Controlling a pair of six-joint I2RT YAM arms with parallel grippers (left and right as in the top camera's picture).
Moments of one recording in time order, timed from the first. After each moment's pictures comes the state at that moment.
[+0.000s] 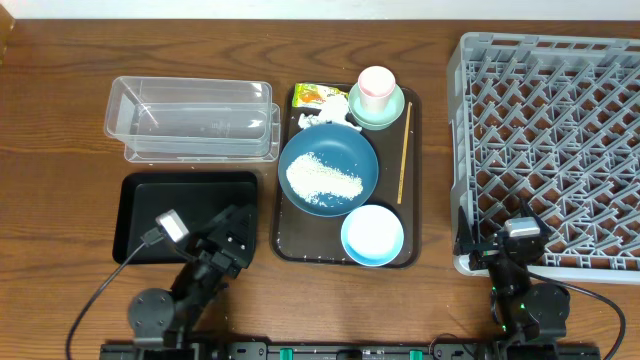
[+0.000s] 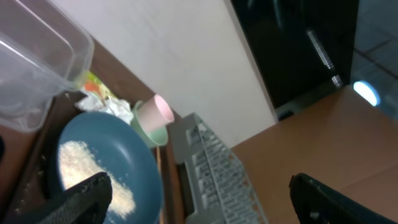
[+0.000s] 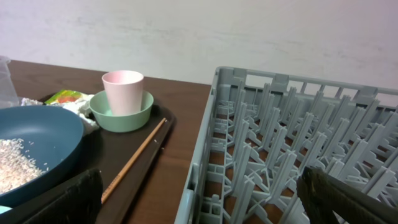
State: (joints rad) left arm 0.00 0.06 0.17 -0.11 0.51 -1.02; right arm 0.05 0.01 0.01 -0.07 -0.07 -0.06
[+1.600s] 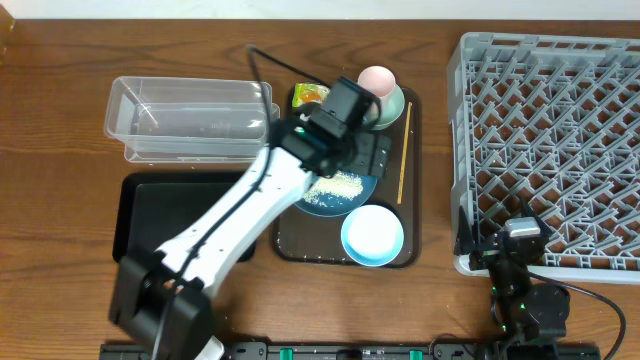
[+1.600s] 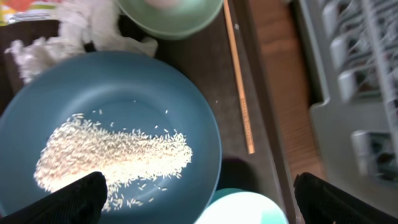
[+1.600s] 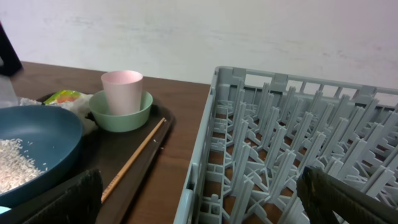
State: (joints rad) left arm -0.65 1.73 1.46 -0.77 0.06 -0.37; right arm 0.05 0.01 0.01 -0.07 -0.07 -0.06
